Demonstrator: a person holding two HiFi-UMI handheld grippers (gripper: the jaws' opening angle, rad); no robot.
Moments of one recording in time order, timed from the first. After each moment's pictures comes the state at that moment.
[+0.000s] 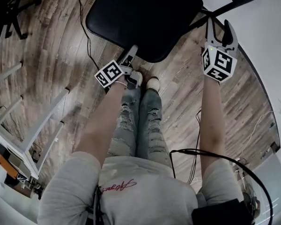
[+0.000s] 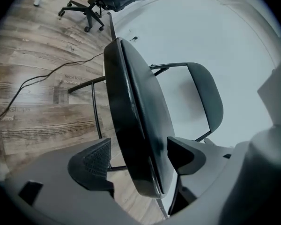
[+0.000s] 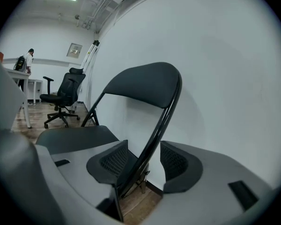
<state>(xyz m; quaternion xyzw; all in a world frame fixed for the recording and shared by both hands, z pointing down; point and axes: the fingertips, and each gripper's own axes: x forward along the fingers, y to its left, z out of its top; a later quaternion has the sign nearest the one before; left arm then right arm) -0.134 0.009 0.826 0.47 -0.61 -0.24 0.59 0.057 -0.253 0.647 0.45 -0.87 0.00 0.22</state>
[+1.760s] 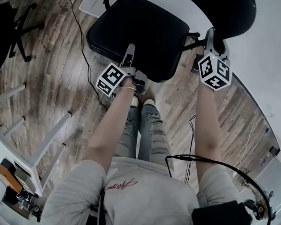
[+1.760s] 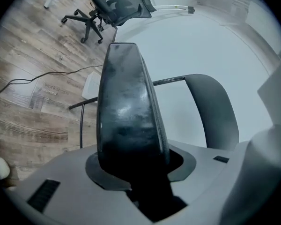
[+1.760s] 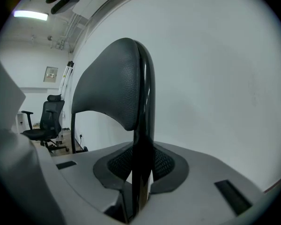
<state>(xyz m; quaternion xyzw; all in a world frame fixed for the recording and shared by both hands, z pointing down) -0.189 -0.127 0.680 0.44 -0.63 -0.36 0.53 0.044 -0.321 0.540 0.53 -0.84 0.08 0.09</state>
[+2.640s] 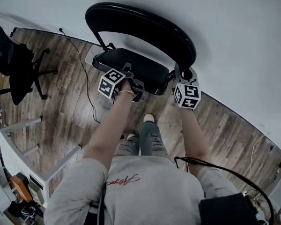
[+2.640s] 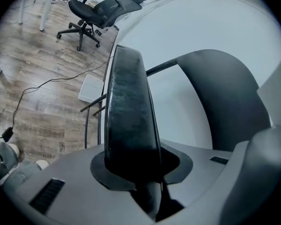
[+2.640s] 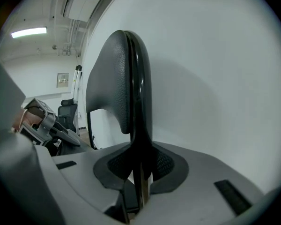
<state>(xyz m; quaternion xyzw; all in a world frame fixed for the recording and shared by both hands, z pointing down) -0.186 -0.290 0.572 0.34 -0.68 -0.28 0.59 0.033 -0.392 0.504 0.42 -0.89 0.11 0.13</state>
